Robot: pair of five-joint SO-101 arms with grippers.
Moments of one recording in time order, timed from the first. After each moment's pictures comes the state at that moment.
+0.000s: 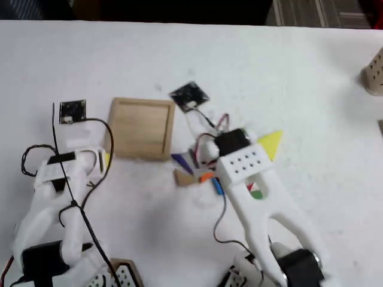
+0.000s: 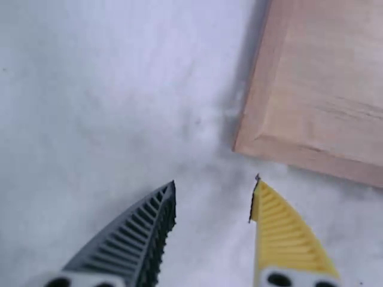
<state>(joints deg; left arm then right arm) -19.4 -17.6 58.9 37.2 0.1 -29.8 -16.4 25.5 70.1 12.4</state>
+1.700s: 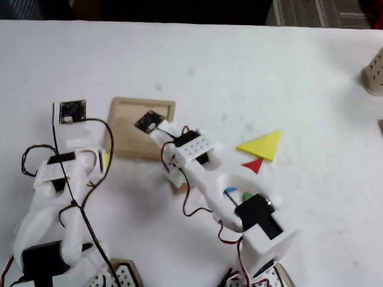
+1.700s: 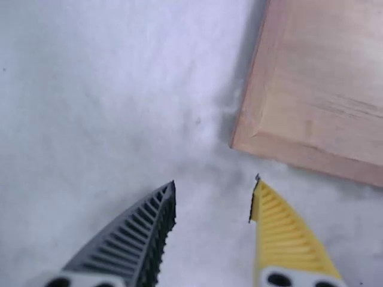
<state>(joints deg) -19.4 -17.6 58.9 37.2 0.1 -36.8 11.4 24.4 54.5 18.1</state>
